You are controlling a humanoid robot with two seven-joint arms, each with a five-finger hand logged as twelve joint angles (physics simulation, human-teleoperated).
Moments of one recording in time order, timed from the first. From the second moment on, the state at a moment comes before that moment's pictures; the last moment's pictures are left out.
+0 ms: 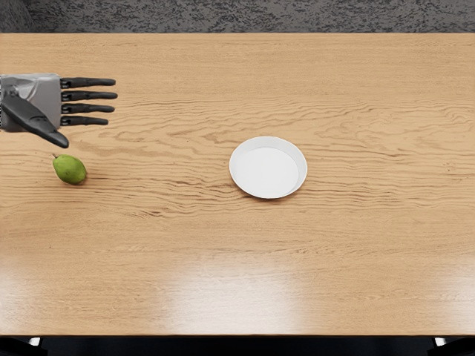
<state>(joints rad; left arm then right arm) -1.04 1.04 -0.44 -1.29 -0.17 -0.61 0.46 -0.05 0.00 0.09 0.08 0.11 0.18 -0.22</state>
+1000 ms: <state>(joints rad) -1.13 0.81 -0.37 -1.37 0.71 -0.48 0.61 -0.05 0.00 0.09 0.08 0.11 0.18 -0.22</state>
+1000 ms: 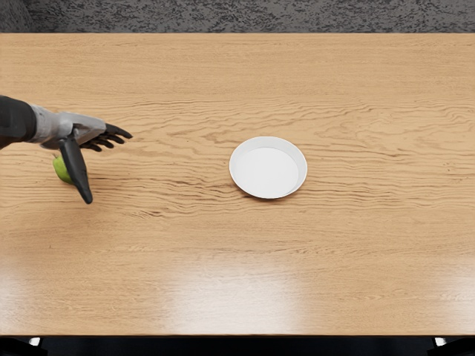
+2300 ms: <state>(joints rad) -1.04 0.73 -0.19 -1.26 1.06 -0.03 0.61 -0.05 0.00 0.09 0.08 0.11 0.18 -0.22</state>
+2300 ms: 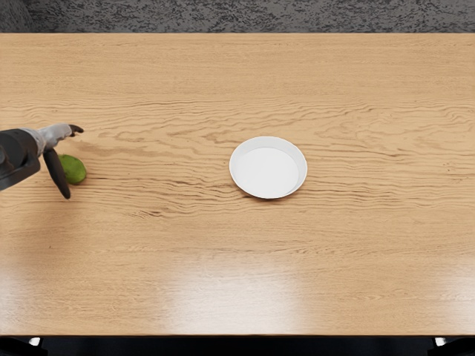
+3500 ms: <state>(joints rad) -1.03 0.64 -0.12 -1.18 1.15 0.07 0.61 -0.05 0.00 0.09 0.08 0.11 0.18 -0.22</state>
